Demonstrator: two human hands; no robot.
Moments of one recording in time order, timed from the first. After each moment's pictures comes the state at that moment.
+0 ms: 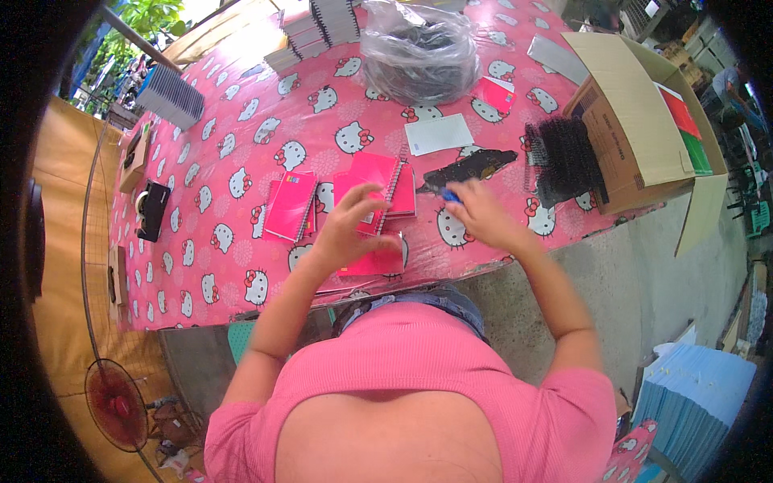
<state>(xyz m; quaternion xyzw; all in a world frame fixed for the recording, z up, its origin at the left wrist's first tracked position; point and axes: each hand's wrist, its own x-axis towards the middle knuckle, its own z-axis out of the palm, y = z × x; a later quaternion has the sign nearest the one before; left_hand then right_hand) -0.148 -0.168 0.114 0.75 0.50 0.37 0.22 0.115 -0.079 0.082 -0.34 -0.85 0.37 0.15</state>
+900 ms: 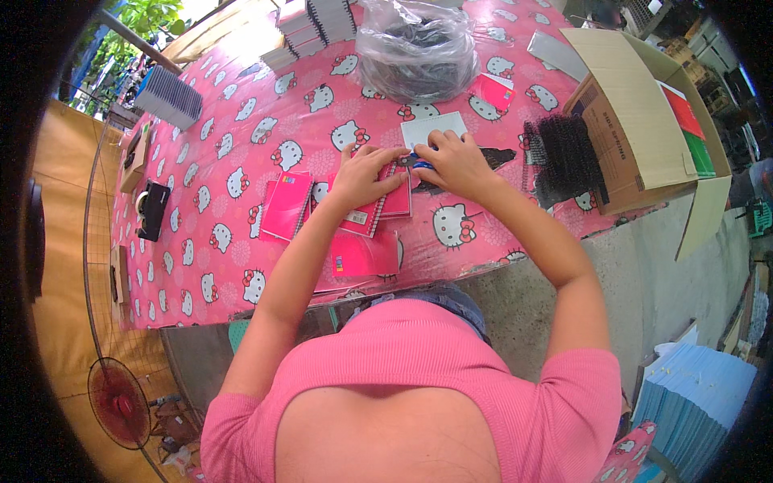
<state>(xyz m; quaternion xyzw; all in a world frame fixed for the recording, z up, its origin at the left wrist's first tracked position) -0.145 -0.078 0.085 0.79 0.57 0.20 0.10 0.067 -0.016 0.094 -0.28 -0.95 0.00 0.17</state>
